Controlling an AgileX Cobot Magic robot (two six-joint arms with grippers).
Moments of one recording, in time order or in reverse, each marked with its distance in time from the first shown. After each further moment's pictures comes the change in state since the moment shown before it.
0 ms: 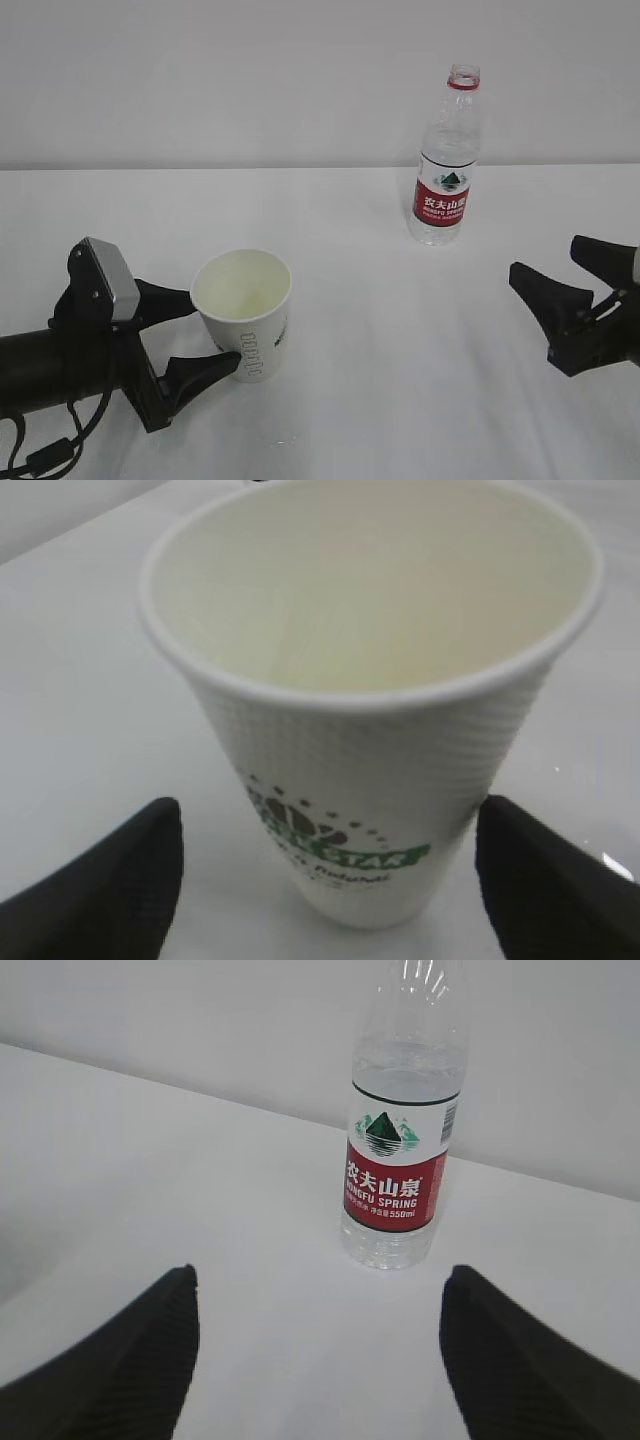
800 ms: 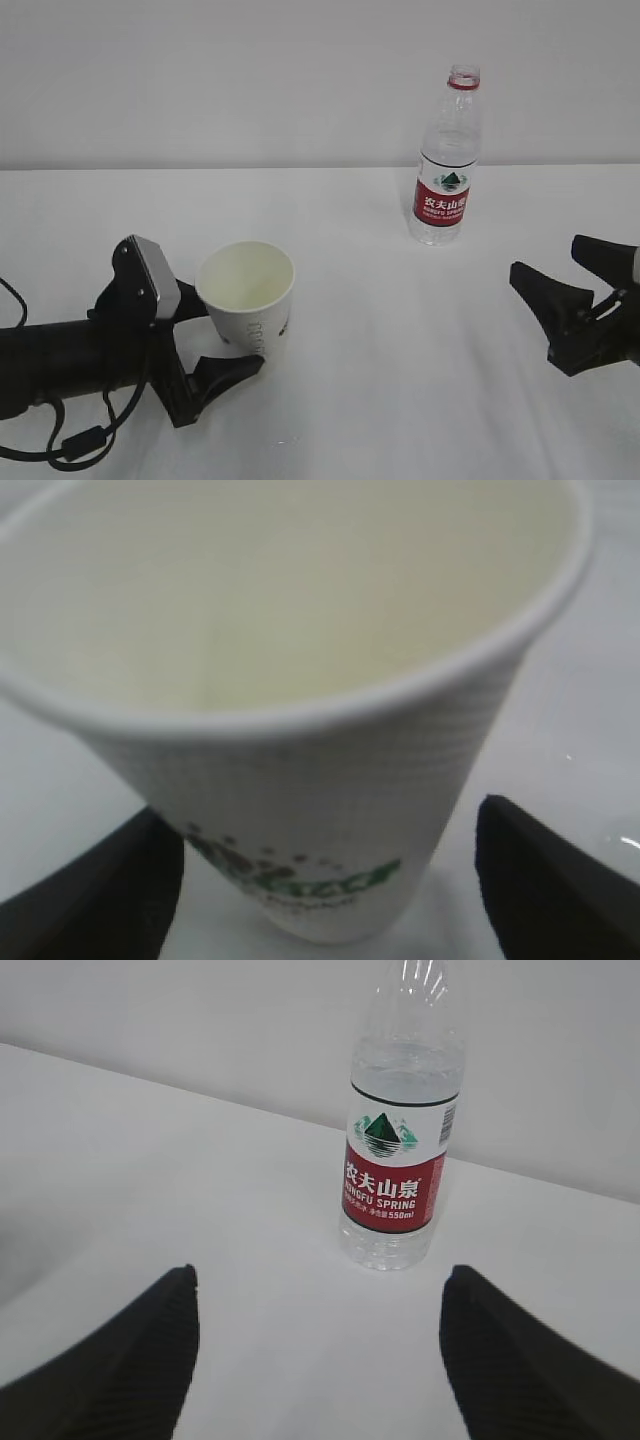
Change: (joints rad) left arm -0.067 0.051 -0.098 0.000 0.098 0.000; right arm 0.000 0.000 0.000 0.002 -0.001 -0.004
